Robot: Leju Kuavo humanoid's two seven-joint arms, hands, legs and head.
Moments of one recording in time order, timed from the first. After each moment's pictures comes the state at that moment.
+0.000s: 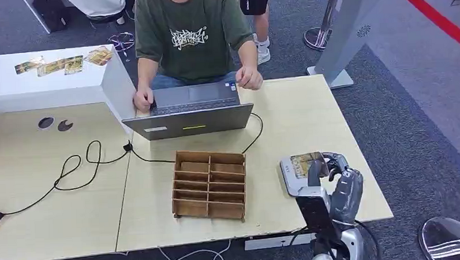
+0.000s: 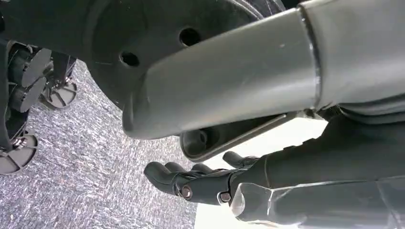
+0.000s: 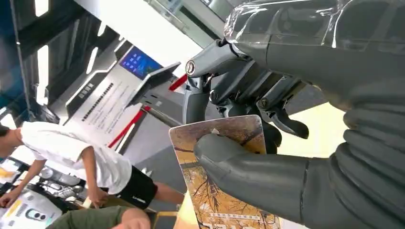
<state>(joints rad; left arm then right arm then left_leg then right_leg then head) -0.10 -0.07 -0.86 -0.15 1.52 0.41 0.24 0.18 0.11 0.29 -1.72 1.03 -0.65 -0.15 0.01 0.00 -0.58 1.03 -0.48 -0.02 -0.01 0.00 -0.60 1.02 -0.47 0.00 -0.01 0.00</state>
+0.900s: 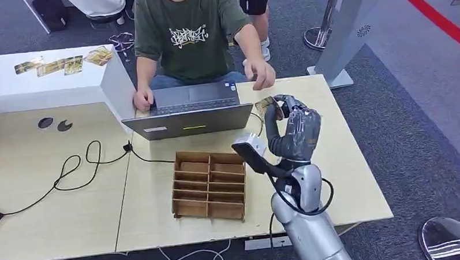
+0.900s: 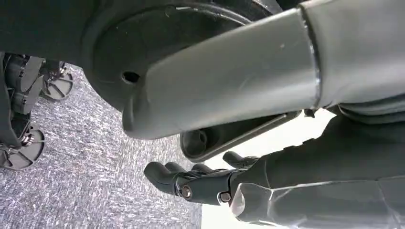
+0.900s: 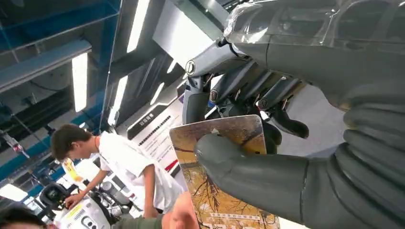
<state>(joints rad) -0.11 -0.07 -0.94 -0.15 1.43 0.39 0.24 -0.32 0.20 0.35 -1.33 1.39 -0.65 -0.08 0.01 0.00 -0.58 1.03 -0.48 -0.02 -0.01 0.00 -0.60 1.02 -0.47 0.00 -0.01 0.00</state>
